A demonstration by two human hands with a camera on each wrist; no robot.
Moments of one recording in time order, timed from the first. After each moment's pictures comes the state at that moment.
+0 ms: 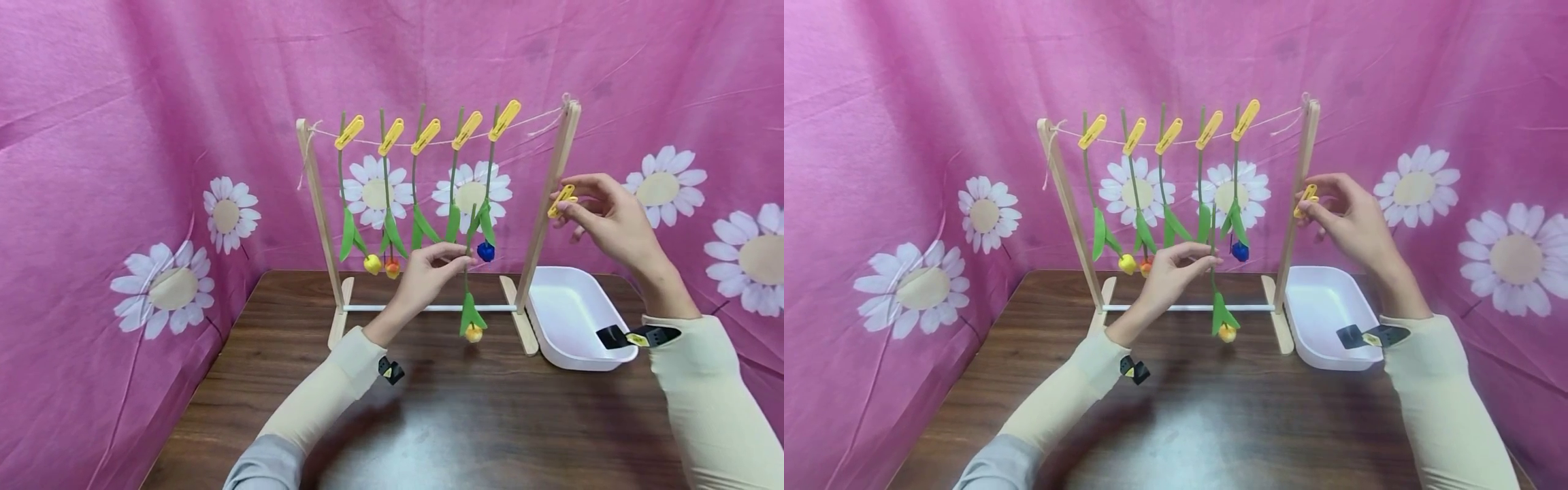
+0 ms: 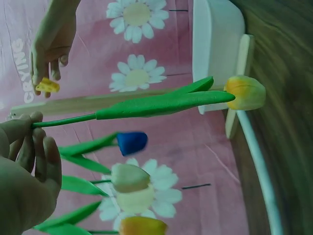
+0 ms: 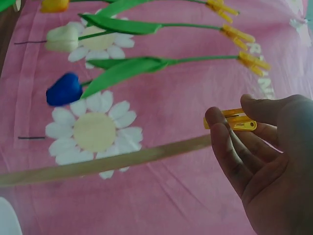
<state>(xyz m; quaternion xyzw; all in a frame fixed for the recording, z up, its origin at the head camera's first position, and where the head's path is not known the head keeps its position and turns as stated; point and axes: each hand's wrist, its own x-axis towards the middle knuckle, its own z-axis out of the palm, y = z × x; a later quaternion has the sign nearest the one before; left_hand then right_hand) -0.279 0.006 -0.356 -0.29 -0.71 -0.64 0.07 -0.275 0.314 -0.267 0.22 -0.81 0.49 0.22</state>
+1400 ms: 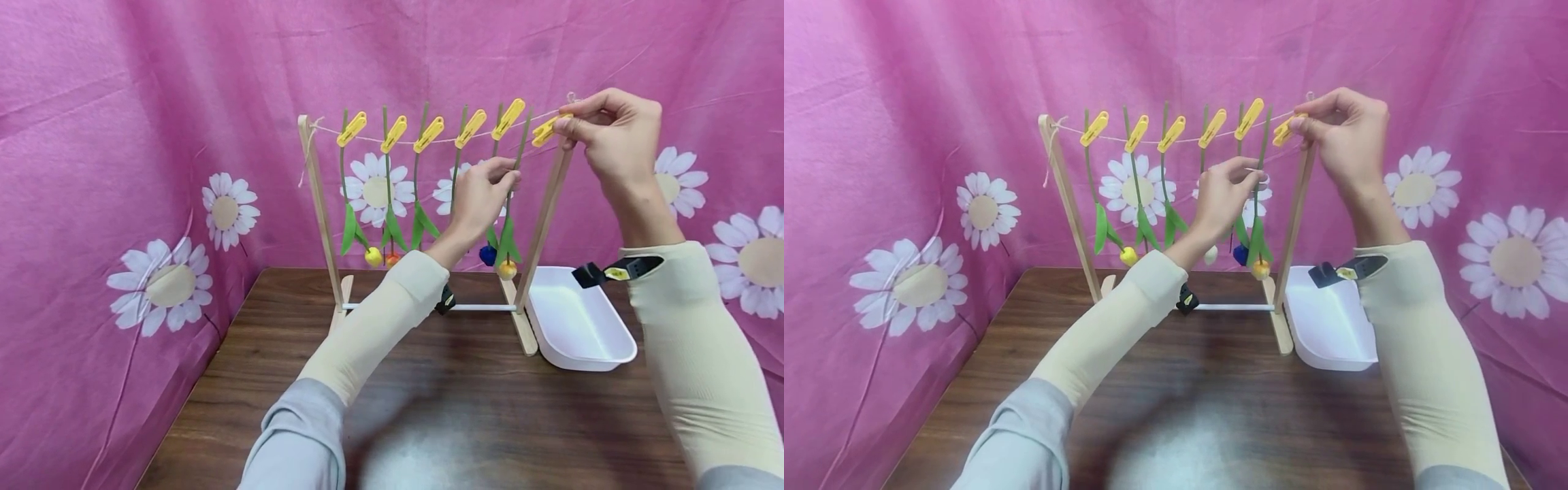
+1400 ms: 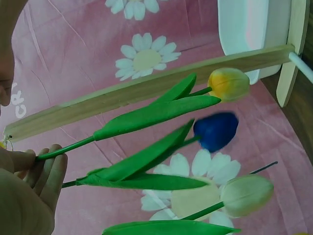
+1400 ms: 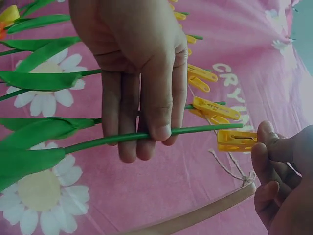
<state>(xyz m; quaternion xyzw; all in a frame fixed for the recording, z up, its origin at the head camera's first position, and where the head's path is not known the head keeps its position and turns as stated) -0.328 0.093 -0.248 -0.24 -0.78 -0.54 0.19 -0.305 0.258 -0.169 0.20 -0.59 0.72 0.31</state>
